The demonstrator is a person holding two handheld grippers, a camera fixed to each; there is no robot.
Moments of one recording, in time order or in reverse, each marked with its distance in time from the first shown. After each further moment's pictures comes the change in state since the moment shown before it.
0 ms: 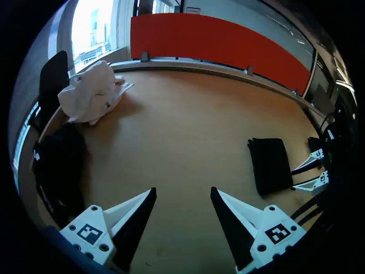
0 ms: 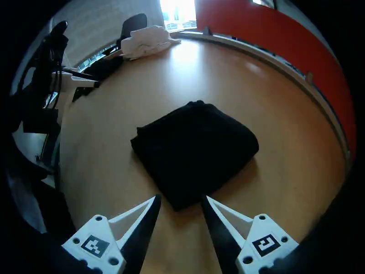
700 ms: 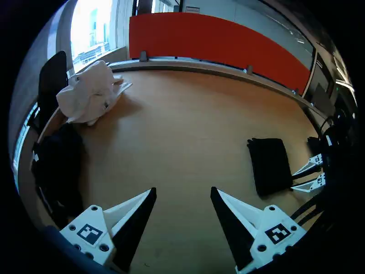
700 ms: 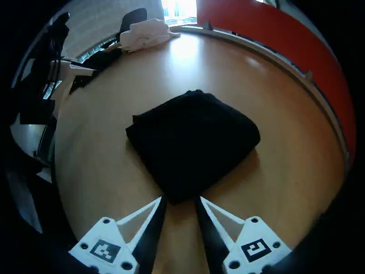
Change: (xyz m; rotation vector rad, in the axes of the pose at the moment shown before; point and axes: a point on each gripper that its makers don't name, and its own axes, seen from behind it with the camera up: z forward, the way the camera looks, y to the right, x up) left arm 0.002 0.003 0.004 -0.005 -0.003 0.002; right arm -0.014 0.006 0.009 -0.028 -0.034 -0.017
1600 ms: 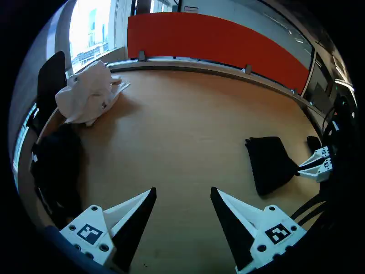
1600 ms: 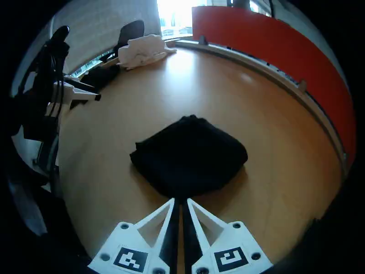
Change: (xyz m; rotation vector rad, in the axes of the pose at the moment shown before) left arm -0.001 0.003 0.000 -0.010 -0.001 0.007; right arm 0.045 0.002 -0.024 -0.022 0.113 0.009
